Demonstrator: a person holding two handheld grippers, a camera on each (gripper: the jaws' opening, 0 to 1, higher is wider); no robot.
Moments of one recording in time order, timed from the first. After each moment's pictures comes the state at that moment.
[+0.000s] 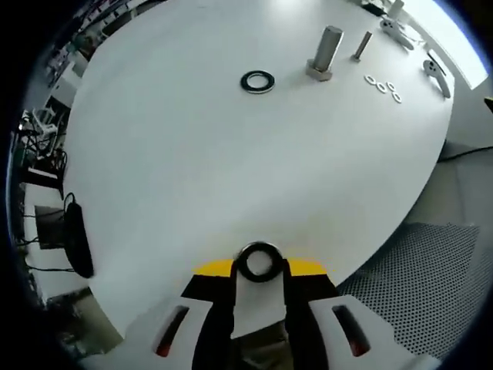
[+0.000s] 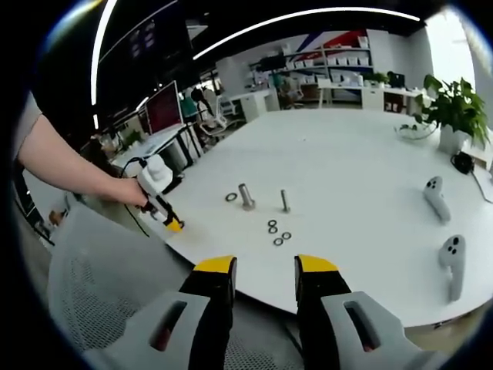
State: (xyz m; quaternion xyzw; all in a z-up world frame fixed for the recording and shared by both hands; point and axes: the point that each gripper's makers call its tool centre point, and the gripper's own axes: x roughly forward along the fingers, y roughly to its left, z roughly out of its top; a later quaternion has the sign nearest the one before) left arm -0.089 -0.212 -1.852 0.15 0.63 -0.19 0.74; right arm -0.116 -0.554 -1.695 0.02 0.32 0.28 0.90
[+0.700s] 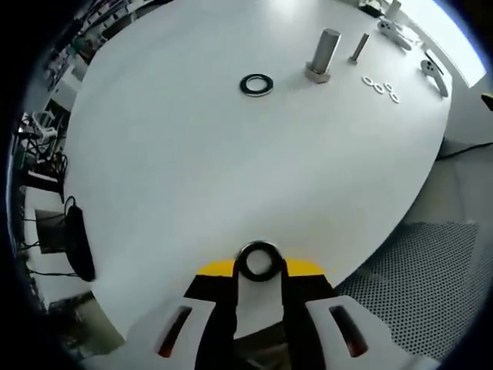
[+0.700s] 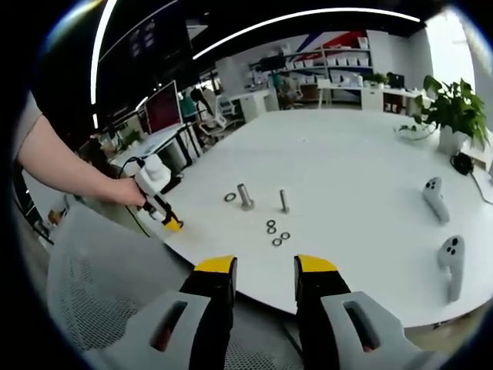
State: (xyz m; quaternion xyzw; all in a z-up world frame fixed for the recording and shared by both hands) left arm -0.087 -0.215 -1.851 0.17 0.63 -0.20 0.73; right arm -0.116 -0.555 -1.695 0.02 0.33 0.28 0.90
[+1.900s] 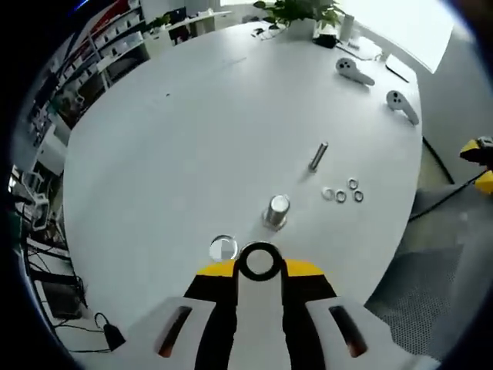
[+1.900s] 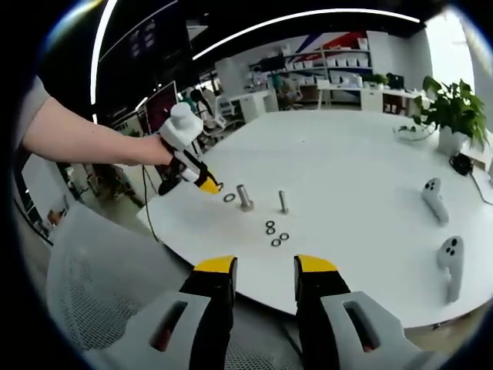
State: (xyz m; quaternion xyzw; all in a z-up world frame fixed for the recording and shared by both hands) left arm 0.029 -0.335 -1.777 0.20 0.52 -0.30 0.78; right arm -0.115 -0.556 -1.695 0.02 0.32 0.28 0.91
